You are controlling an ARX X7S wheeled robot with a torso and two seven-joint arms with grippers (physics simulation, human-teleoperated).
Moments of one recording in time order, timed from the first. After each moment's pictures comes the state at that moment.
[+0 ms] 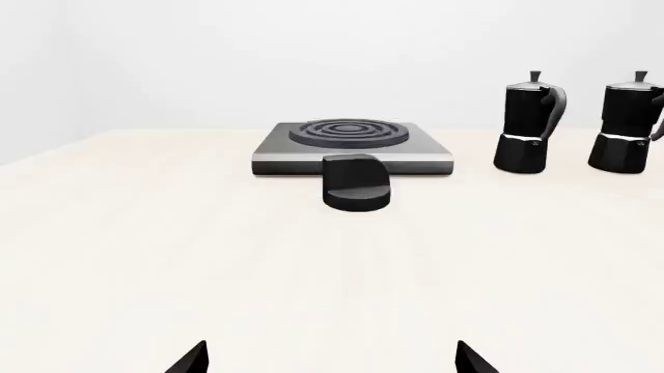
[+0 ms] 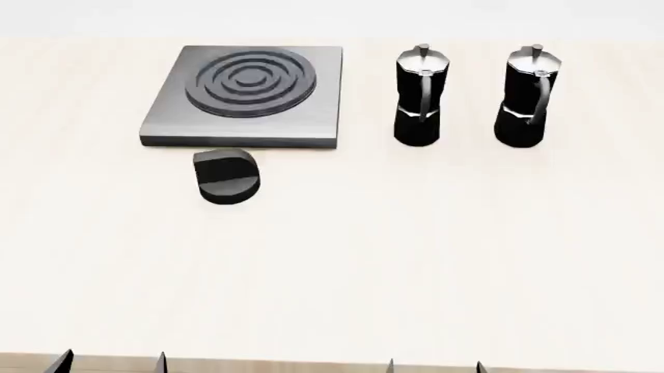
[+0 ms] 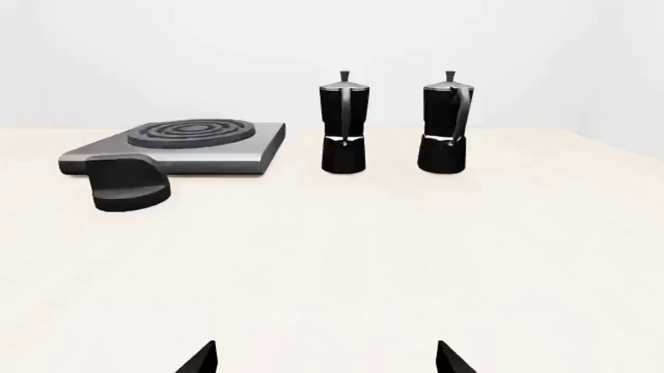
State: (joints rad) left arm 0.00 0.00 0.00 0.00 0.00 0.00 0.00; right arm 0.00 0.00 0.00 0.00 0.00 0.00 0.00
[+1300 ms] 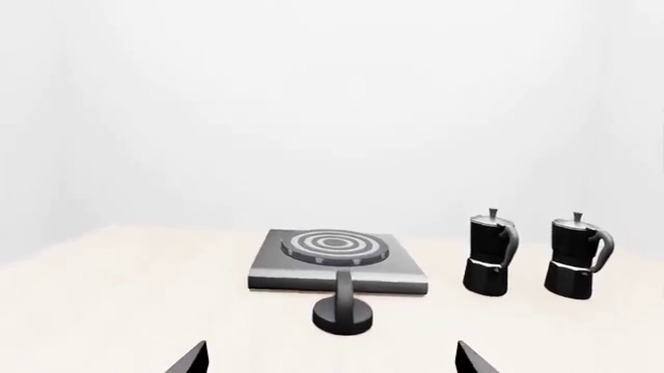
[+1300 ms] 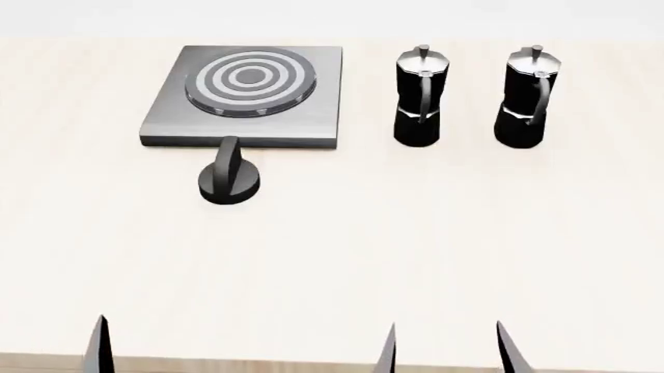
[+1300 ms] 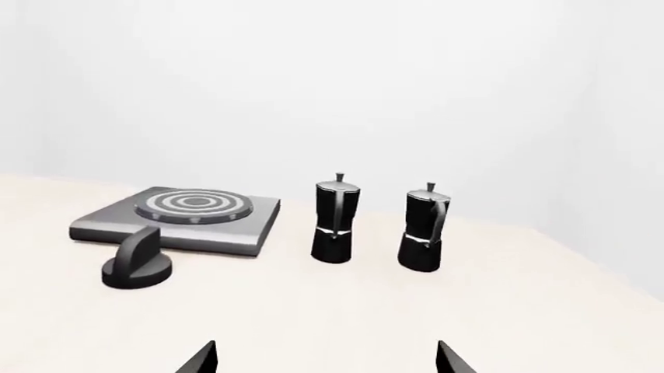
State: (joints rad) left arm 0.13 -0.18 0.04 0.46 -0.22 -0.08 -0.09; right arm -0.08 0.14 -0.13 -0.52 0.00 0.30 0.16
